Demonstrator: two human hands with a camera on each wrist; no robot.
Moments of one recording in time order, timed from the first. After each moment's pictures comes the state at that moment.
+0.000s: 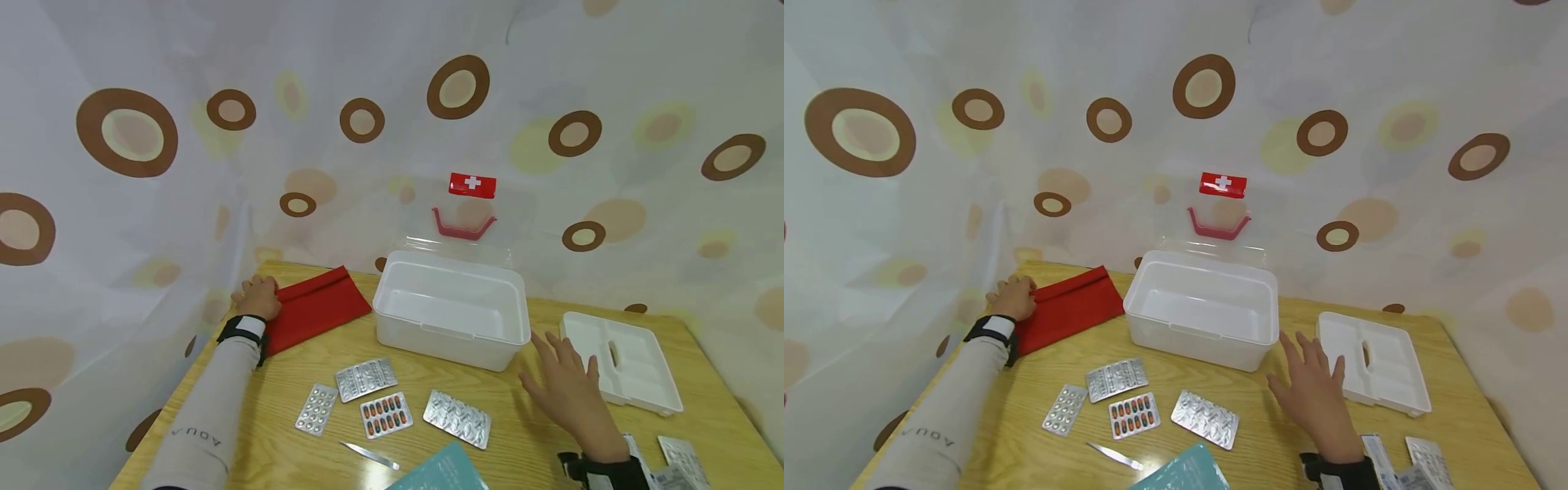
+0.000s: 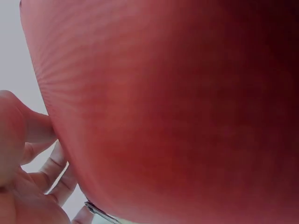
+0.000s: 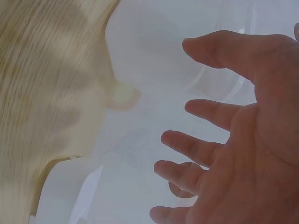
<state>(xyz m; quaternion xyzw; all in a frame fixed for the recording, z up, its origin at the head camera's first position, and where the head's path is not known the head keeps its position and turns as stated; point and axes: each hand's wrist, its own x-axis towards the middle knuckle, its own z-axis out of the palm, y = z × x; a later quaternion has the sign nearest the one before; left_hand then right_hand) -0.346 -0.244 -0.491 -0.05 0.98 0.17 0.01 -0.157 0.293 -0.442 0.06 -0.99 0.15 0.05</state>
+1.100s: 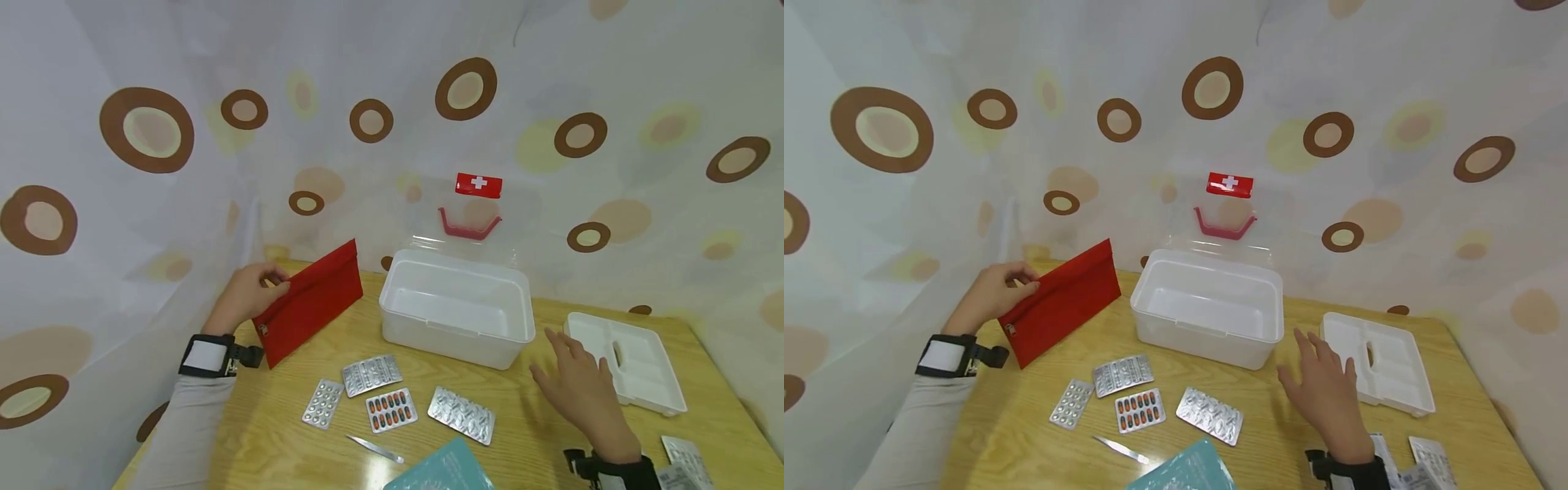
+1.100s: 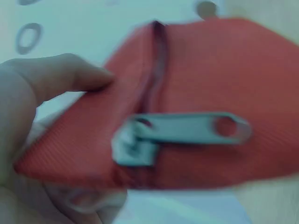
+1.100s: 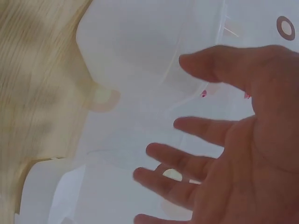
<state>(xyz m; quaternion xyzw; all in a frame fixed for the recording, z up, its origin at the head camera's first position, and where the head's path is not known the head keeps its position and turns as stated) -0.259 -0.240 -0.380 0.11 0.94 0.33 -0.06 -0.152 0.292 -0.426 0.03 -0.99 0.15 0.05</state>
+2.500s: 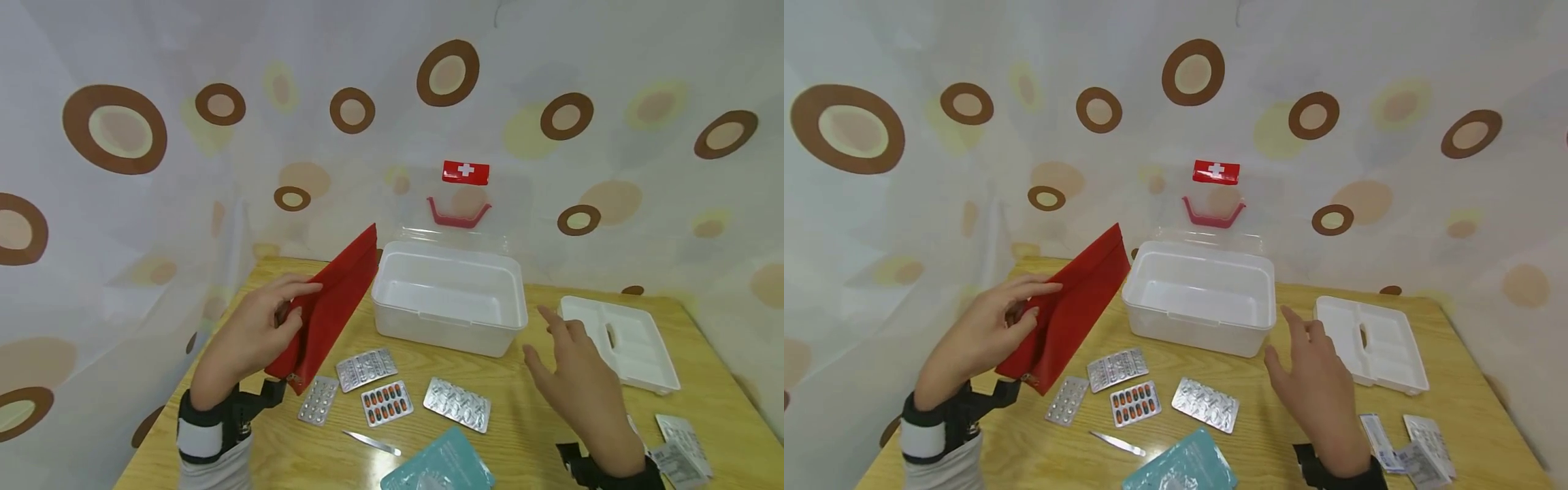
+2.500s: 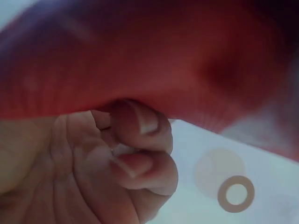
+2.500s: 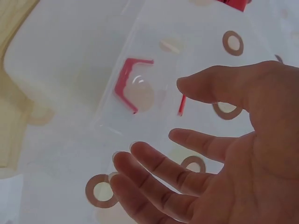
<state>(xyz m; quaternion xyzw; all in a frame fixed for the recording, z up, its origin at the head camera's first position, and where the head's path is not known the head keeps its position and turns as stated) -0.157 -0.179 -0.325 0.25 0.90 0.35 -0.09 -0.108 0.246 -0.385 0.03 -0.97 0.20 0.14</state>
